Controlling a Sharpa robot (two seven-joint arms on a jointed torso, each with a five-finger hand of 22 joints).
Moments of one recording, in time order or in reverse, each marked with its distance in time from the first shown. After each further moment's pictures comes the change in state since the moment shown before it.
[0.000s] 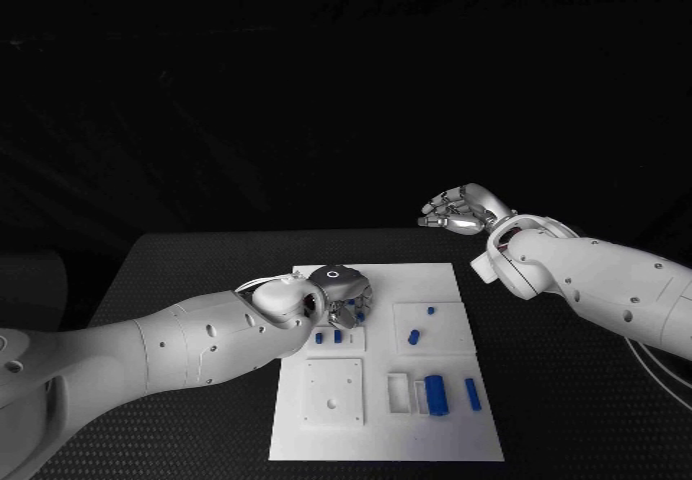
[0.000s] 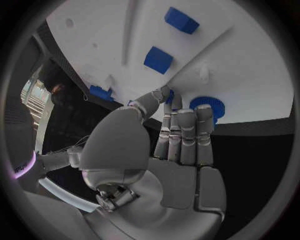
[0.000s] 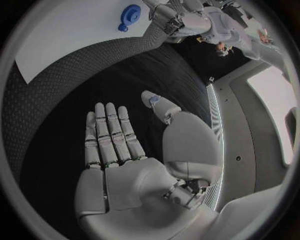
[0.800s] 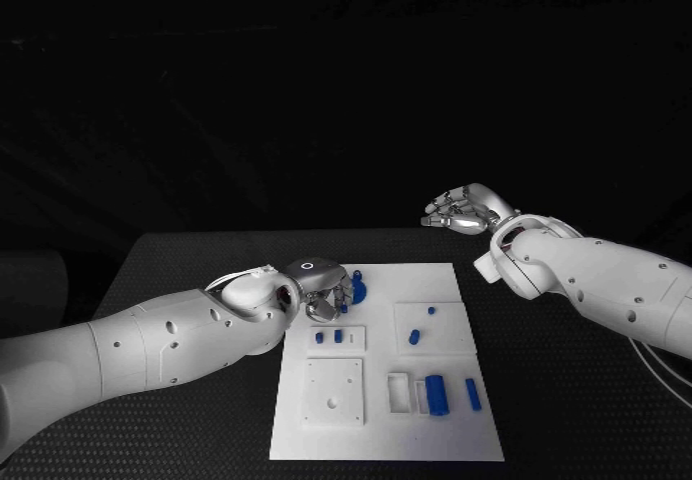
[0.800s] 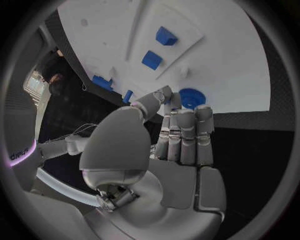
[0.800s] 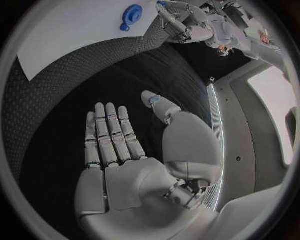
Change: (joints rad) left arm 0.001 -0.136 0.046 0.104 0.045 -0.001 -0.010; left_hand 0.001 -0.001 0.002 0.001 0.006 -0.002 -0.002 0.000 -0.002 0.026 0.009 0.004 0.004 0.006 -0.002 0.000 -0.002 0.000 0.006 -0.002 0.000 0.000; right arm 0.000 -0.008 0.000 -0.001 0.000 0.001 0.001; right_hand 0.000 0.000 0.000 0.000 0.000 0.000 0.000 0.000 -0.001 0.000 0.000 -0.004 0.000 0.000 0.000 0.000 -0.001 0.000 0.000 0.000 -0.004 0.001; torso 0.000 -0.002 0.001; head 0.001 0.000
